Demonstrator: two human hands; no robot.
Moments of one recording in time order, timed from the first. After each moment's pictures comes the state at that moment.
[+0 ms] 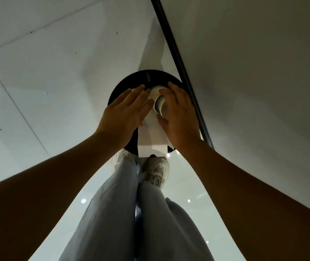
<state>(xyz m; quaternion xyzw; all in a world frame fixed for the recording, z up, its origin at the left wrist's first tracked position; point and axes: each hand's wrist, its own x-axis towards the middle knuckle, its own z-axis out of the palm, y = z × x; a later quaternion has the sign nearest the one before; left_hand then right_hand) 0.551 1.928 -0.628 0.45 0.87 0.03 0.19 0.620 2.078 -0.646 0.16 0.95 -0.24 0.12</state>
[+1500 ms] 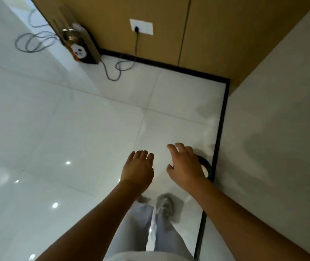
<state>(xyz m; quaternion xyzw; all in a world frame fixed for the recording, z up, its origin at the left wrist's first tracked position) 0.675 1.765 -0.167 -0.05 0.97 0.09 0.22 0.613 1.908 -0.156 -0.23 0.93 -0.09 0.26</state>
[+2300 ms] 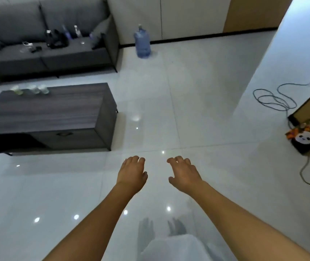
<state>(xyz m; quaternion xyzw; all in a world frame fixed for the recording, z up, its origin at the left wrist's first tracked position) 1.274 1.418 -0.015 -0.66 0.74 0.12 0.05 1.087 1.415 -0.022 -0.75 0.61 0.03 0.26</state>
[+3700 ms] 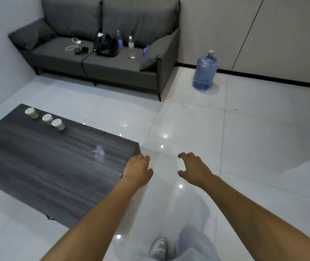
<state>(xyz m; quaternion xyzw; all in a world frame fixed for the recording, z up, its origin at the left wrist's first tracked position) 1.536 0.583 -0.015 -0.78 0.59 0.20 0.02 1.347 0.503 -0.016 -0.82 0.50 0.08 0.27</state>
